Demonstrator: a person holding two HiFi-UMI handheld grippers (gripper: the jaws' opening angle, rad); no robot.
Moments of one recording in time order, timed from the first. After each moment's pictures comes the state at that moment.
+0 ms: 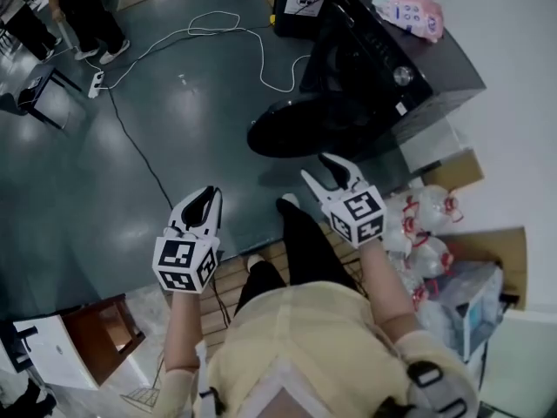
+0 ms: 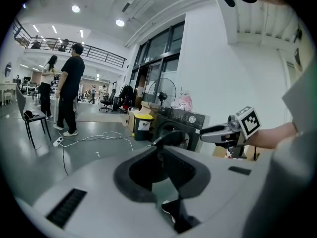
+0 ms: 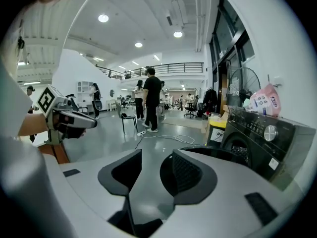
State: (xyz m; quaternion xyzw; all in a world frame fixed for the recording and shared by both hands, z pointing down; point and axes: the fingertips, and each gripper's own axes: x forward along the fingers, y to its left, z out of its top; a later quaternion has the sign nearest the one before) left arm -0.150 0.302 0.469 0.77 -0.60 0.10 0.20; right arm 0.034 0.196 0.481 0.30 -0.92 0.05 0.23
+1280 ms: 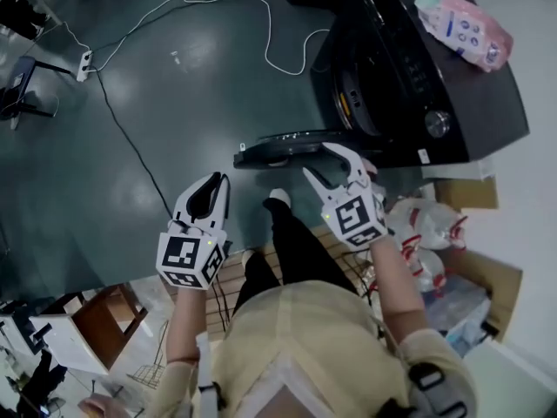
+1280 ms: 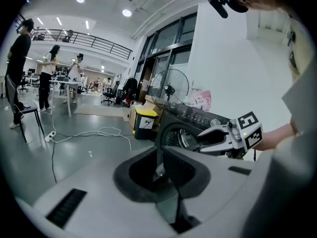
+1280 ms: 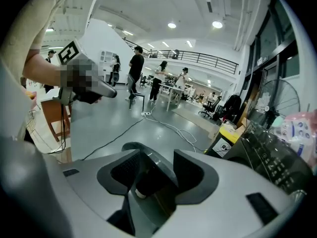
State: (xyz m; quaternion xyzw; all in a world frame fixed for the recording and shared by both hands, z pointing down) left arm -0.133 0.068 0.499 0.75 -0.61 0.10 0.24; right arm 0.024 -0.011 0.532 0.19 -0.90 -0.08 0.38
